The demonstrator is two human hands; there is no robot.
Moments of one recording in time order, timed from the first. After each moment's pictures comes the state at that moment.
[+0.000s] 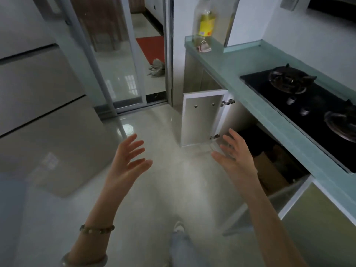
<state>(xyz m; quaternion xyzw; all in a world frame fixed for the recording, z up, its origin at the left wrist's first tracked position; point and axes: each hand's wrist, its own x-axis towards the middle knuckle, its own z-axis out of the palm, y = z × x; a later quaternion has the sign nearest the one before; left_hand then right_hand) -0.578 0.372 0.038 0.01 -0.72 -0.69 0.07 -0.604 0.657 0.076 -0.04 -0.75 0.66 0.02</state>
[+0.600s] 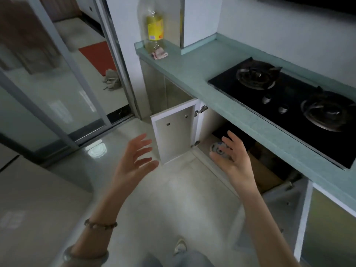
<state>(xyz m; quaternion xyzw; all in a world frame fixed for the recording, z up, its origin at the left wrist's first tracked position) -0.829 0.432 0.066 -0.11 -0.73 -0.67 -0.08 -0.775 0.686 0.057 -0.15 -0.72 0.67 0.12</state>
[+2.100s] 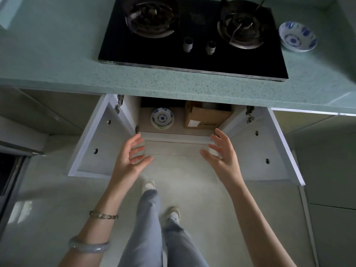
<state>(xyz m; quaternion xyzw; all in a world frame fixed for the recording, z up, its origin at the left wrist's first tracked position) -1.095 0.586 -0.079 -0.25 -0.69 -0.55 -0.41 -0.884 0.712 -0.067 -0.50 -0.57 0.58 0.29</state>
